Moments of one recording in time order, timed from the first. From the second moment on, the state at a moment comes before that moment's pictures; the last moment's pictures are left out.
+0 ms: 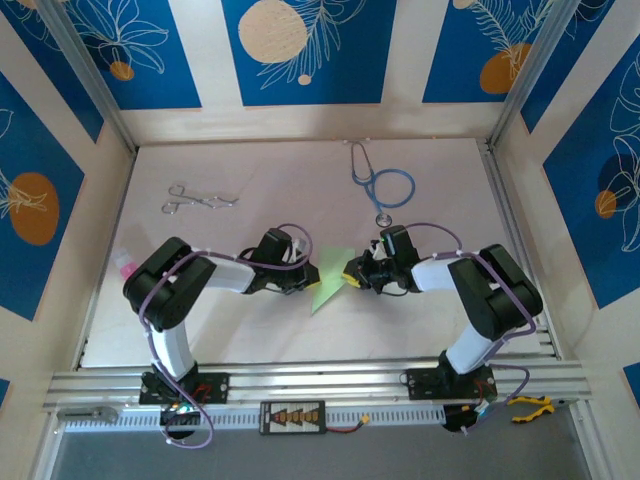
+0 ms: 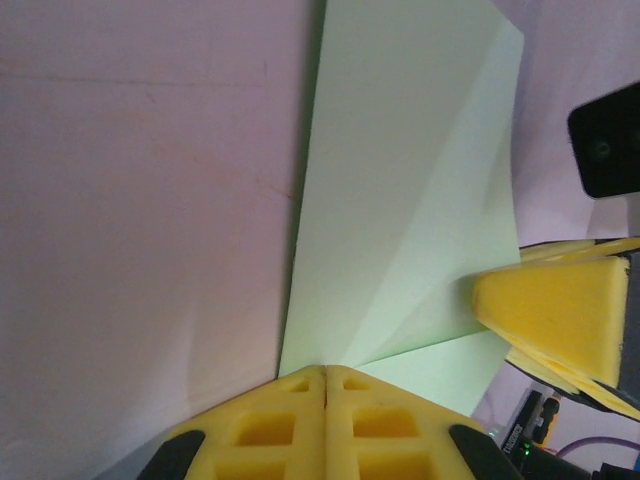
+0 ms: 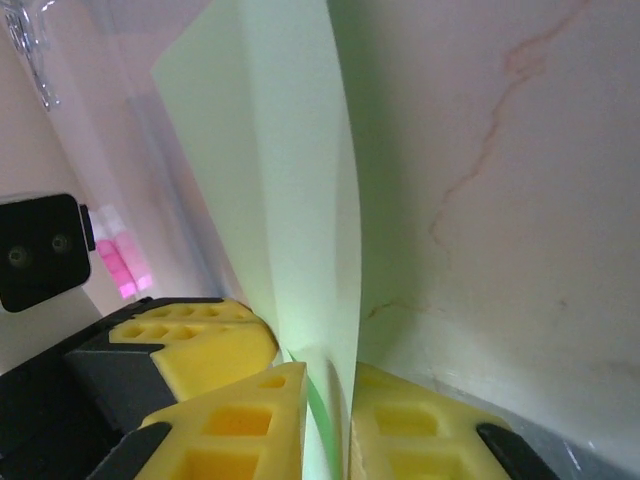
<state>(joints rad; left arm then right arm) -0.65 1.83 0.74 0.29 0.55 -0.98 0.41 1.65 0.56 0.22 -0.64 1.10</state>
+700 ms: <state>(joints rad) -0.64 1.83 0.73 0.30 0.57 -0.99 0.35 1.74 0.66 0.21 -0.78 0.96</state>
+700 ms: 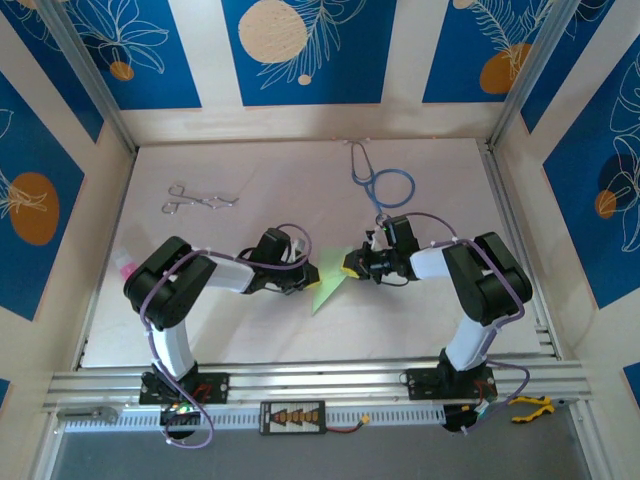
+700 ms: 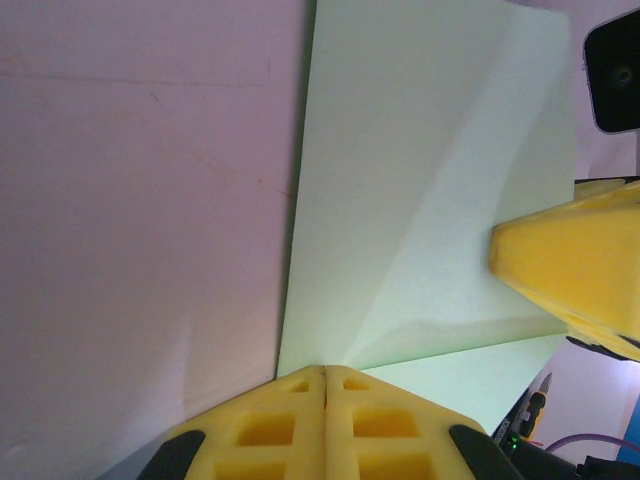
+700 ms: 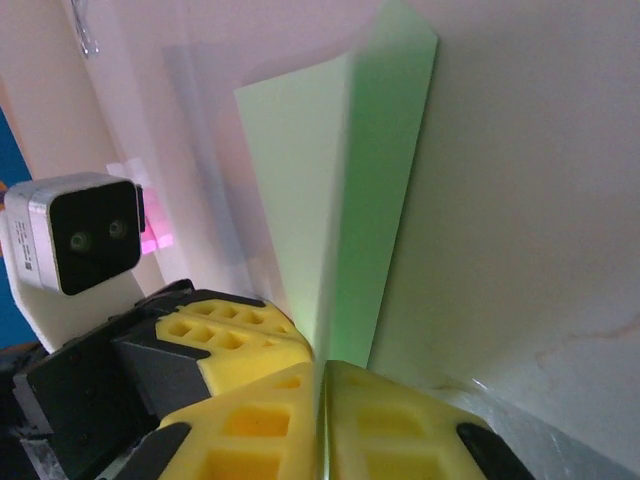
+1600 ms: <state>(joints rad) -0.93 1.63 0.89 -0.11 0.18 -0.49 0.37 1.54 0.59 0.08 -0.55 1.26</state>
